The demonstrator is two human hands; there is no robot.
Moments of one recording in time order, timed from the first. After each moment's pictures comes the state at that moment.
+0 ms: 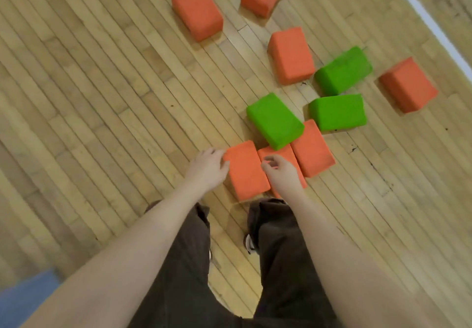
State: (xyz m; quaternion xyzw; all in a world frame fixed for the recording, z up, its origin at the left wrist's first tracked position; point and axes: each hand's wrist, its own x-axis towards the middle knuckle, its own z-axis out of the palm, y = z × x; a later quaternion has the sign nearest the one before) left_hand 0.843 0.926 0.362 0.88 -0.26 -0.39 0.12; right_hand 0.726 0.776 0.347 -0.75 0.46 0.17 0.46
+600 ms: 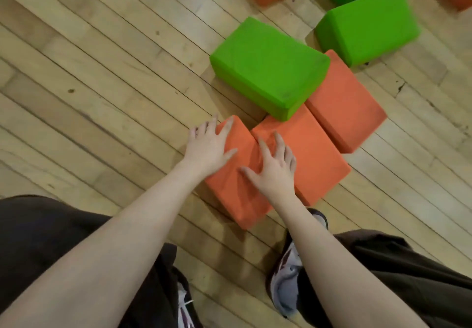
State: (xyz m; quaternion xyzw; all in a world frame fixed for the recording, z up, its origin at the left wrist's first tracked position) left_hand 0.848 0.842 -0.012 0.83 -0.49 -0.26 -0.03; right_hand 0.690 0.776 -0.008 -0.85 0.46 0.12 0.21
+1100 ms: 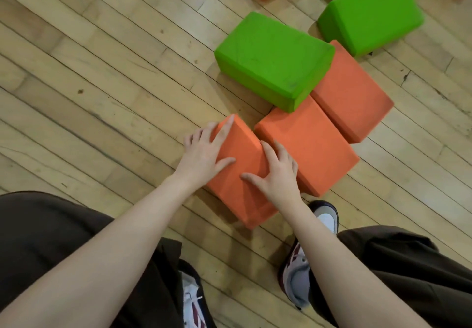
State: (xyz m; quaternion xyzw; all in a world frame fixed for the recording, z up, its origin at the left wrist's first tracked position) left_hand 0.850 0.896 -0.004 0.82 -0.53 -0.21 0.12; right_hand 0.679 0.803 0.003 -0.83 0.45 0.07 0.31
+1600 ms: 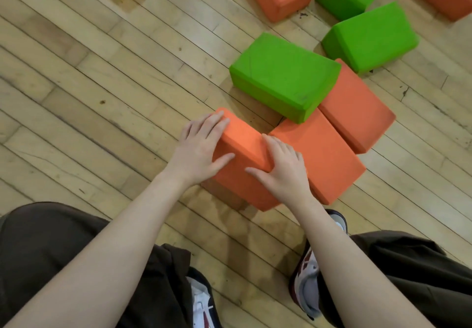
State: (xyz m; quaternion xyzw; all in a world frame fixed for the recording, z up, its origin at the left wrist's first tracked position) left_hand 0.893 0.914 0.030 0.80 -0.57 -0.15 0.16; right_hand 0.713 0.802 0.035 -0.90 0.36 -0.01 0.24
